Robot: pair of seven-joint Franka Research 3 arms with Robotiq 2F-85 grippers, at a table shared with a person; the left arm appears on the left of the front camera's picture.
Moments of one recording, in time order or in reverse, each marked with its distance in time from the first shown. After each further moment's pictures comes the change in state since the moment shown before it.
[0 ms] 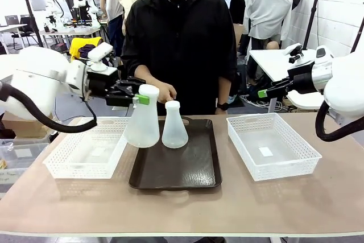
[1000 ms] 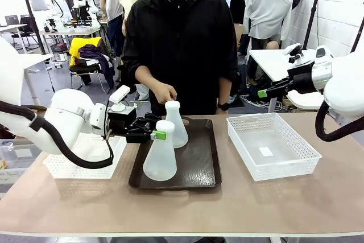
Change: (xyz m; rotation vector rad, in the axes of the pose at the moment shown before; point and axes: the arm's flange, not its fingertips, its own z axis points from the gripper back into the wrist) left arm -0.114 -0.011 -0.047 -0.013 -0.118 0.059; right arm 0.000 0.000 0.000 0.000 0.000 0.000
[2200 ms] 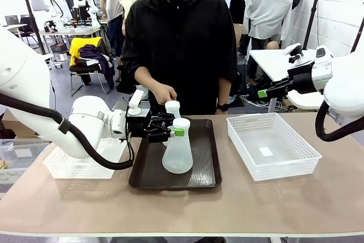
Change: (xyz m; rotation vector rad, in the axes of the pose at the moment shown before) left arm -0.024 0.040 -0.028 0.133 -0.016 -0.067; right arm 0.000 0.000 0.000 0.000 0.000 0.000
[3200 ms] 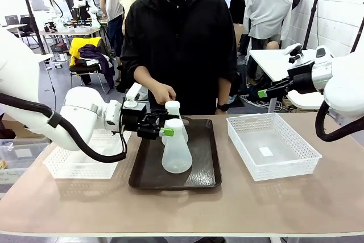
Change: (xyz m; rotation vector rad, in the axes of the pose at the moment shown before) left arm 0.027 0.000 0.016 -0.024 0.103 0.065; right arm 0.000 0.000 0.000 0.000 0.000 0.000
